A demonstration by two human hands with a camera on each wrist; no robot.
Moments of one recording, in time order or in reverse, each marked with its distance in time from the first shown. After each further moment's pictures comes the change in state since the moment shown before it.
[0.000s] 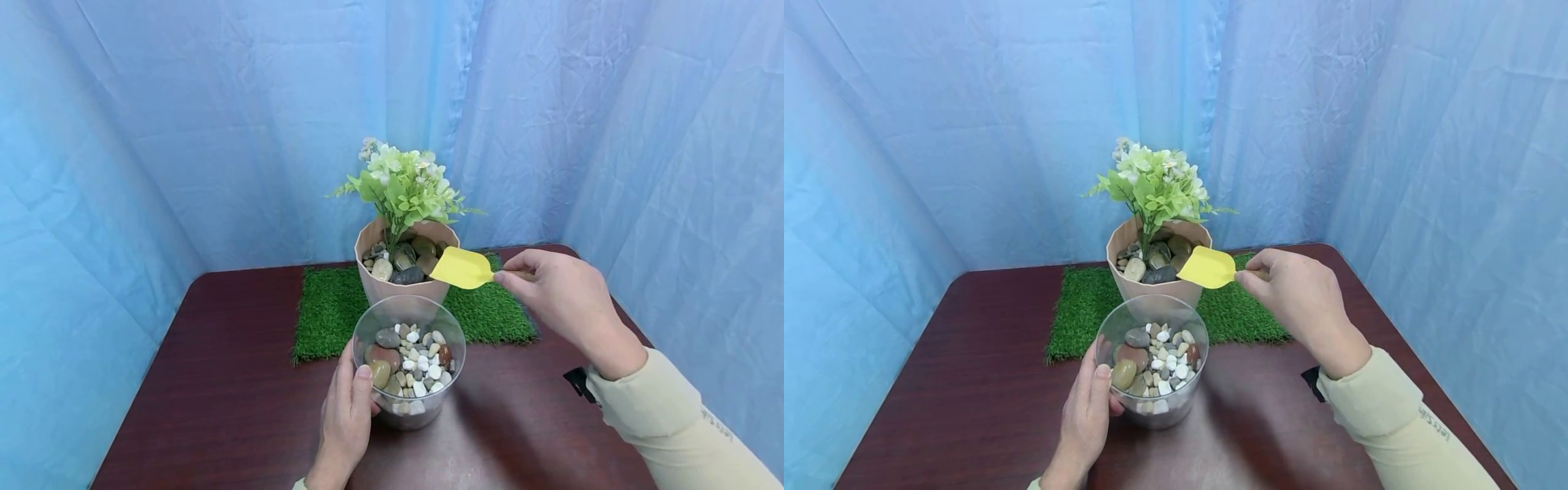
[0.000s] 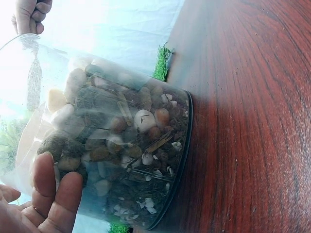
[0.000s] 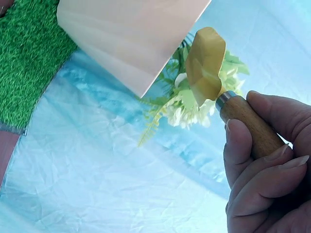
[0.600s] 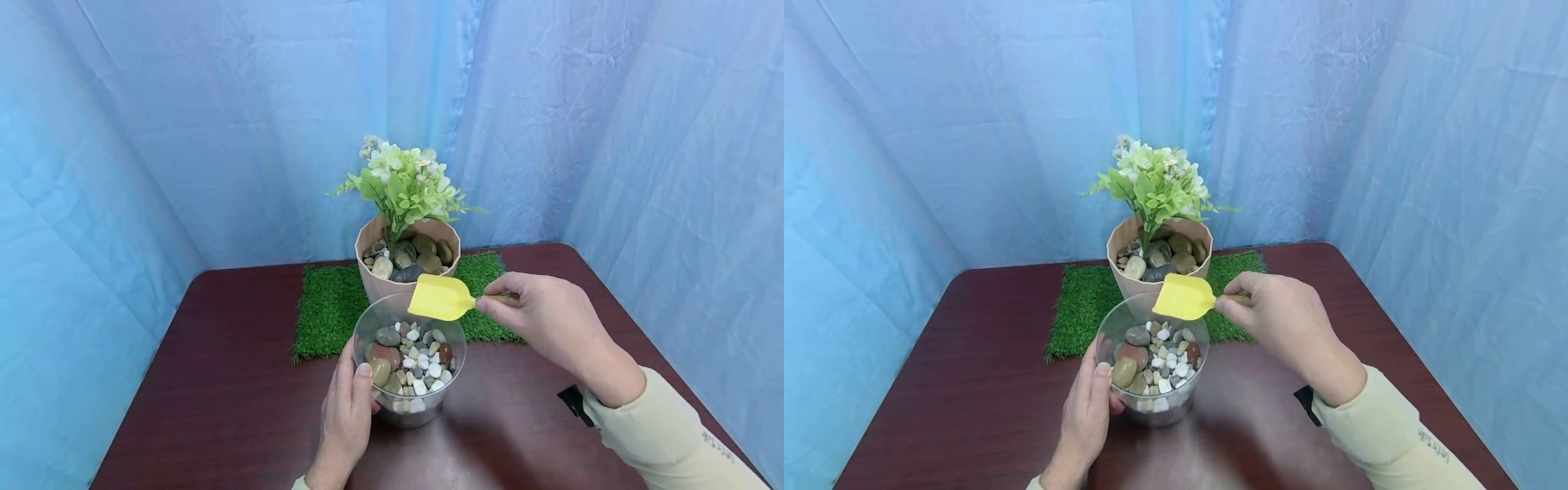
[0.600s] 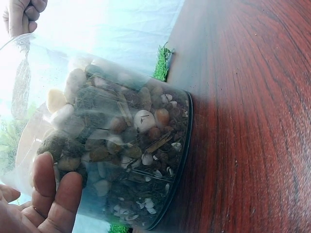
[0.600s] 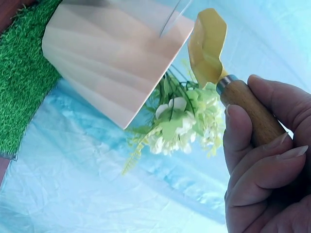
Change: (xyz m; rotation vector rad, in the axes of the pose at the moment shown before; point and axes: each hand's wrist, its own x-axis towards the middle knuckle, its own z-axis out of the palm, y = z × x) left_hand 0.000 -0.001 0.000 -0.022 -0.018 -0.028; right_hand -0.022 -0.022 0.011 0.038 -0.023 -0.126
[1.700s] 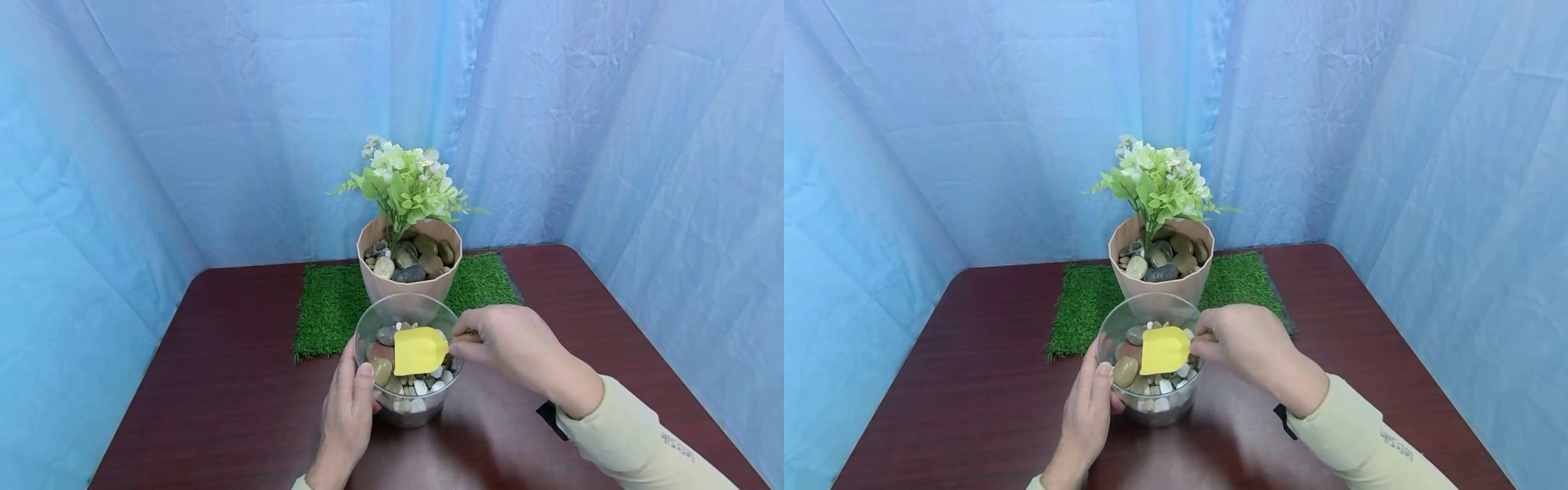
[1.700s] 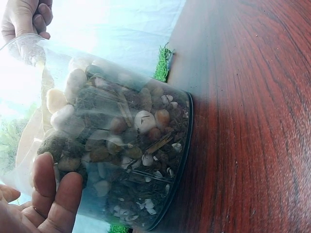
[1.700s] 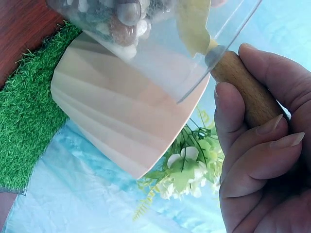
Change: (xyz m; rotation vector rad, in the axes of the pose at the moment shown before) left_hand 0.000 -0.001 0.000 0.015 0.011 0.024; right_hand -0.004 -0.014 0.040 -0.037 -0.175 -0.172
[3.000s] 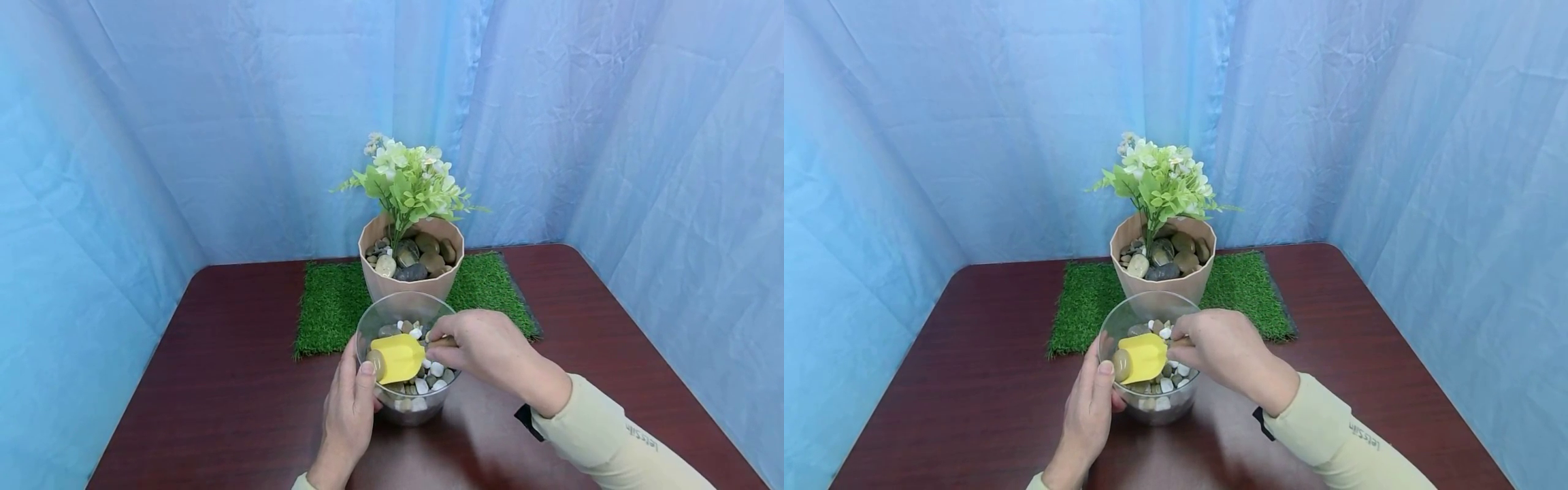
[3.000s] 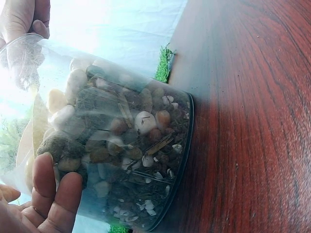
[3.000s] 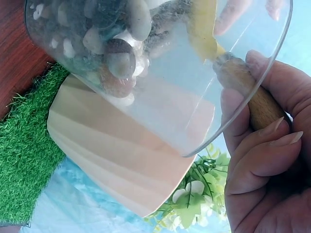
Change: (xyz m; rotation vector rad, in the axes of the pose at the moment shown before) left_hand -0.001 0.000 0.000 -0.010 0.000 -0.001; right_hand 0.015 -0.015 0.023 0.049 -0.042 -0.072
